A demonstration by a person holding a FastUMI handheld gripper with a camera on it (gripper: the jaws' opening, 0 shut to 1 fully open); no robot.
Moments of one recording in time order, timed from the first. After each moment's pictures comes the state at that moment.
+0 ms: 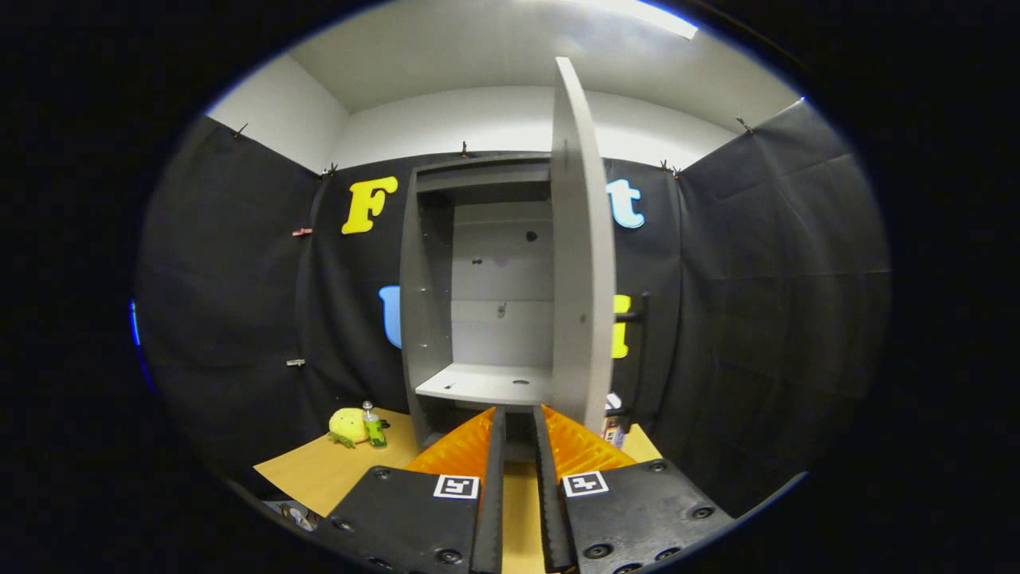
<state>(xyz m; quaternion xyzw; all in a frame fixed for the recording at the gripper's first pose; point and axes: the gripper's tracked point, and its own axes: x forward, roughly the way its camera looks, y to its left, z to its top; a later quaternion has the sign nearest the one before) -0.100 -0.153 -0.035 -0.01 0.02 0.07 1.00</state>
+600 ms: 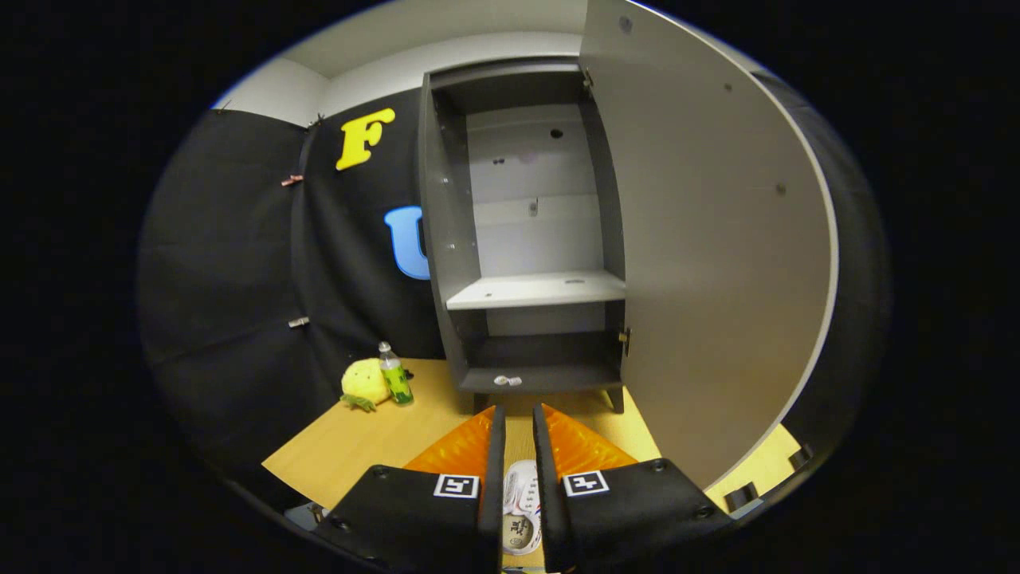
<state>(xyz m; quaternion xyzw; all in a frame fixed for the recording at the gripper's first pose) -0.046 -0.064 -0.240 0.03 0.15 0.05 0.99</state>
